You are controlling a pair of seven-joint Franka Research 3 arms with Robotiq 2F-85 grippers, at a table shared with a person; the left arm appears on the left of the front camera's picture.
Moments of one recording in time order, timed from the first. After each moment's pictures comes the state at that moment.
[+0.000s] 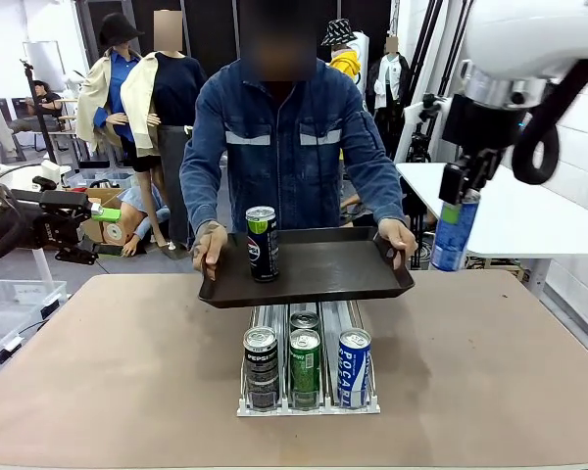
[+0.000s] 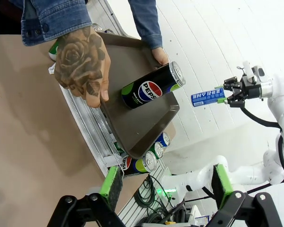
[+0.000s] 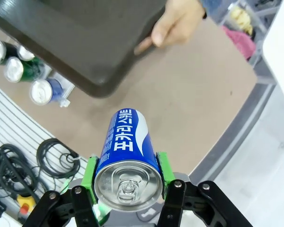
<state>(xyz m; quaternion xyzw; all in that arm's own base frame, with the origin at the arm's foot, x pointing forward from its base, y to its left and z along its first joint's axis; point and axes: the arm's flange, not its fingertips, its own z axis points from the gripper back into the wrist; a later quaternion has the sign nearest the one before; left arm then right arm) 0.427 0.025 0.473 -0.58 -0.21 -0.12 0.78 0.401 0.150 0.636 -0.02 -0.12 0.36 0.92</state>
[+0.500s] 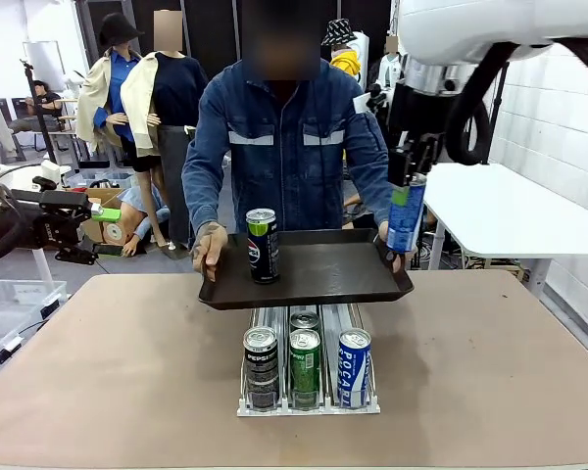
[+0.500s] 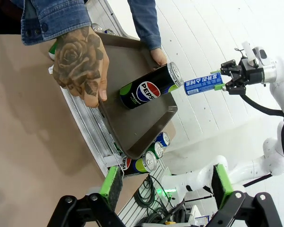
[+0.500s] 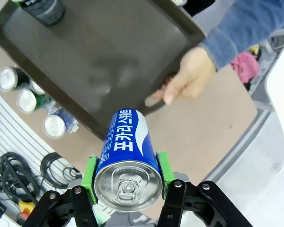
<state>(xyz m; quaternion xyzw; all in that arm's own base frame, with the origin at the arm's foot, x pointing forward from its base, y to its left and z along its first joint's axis) 0.427 0.025 0.473 -0.58 -0.21 -0.12 0.78 0.457 0.219 0.645 -0.01 -0.11 0.40 0.91</state>
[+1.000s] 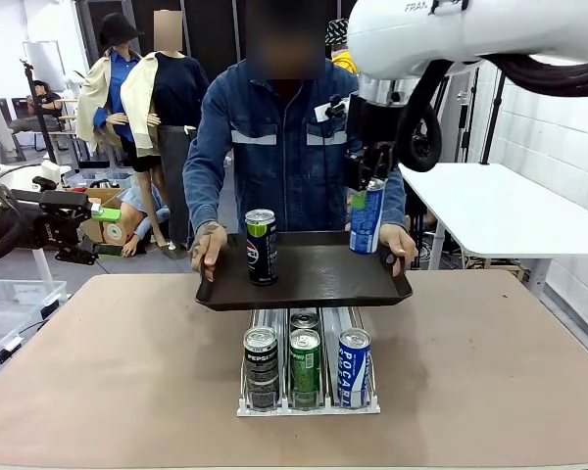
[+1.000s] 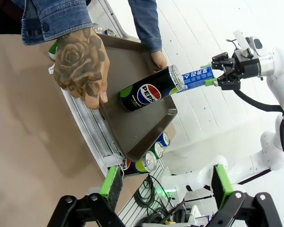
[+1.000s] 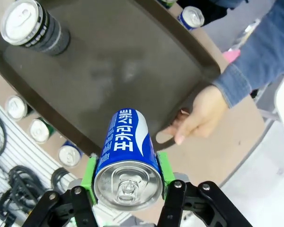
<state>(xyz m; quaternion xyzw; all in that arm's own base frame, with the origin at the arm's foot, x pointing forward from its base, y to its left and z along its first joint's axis) 0.427 0.025 0.473 -0.58 -0.21 -0.12 0.78 0.489 0.276 0.626 0.00 -0.10 0.40 0.91</state>
